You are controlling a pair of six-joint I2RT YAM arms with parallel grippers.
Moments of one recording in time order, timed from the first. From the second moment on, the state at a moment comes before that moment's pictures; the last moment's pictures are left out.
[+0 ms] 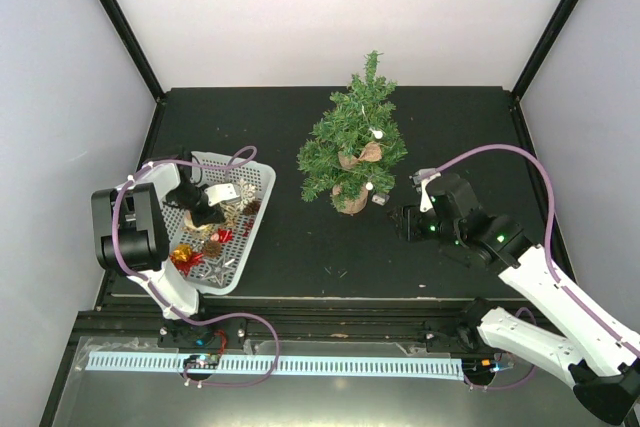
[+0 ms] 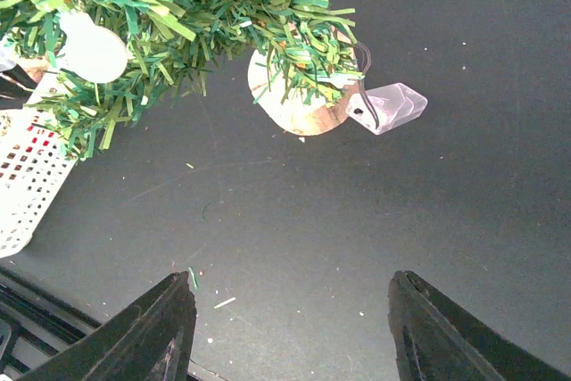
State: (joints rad) left arm 0.19 1.72 1.03 -0.88 0.35 1.28; right arm 0.69 0.86 0.92 -0.83 0.01 0.48
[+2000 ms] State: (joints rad) left arm -0.21 1.40 1.54 -0.76 0.70 0.71; right arm 0.69 0.85 0.87 -0.78 0.02 0.50
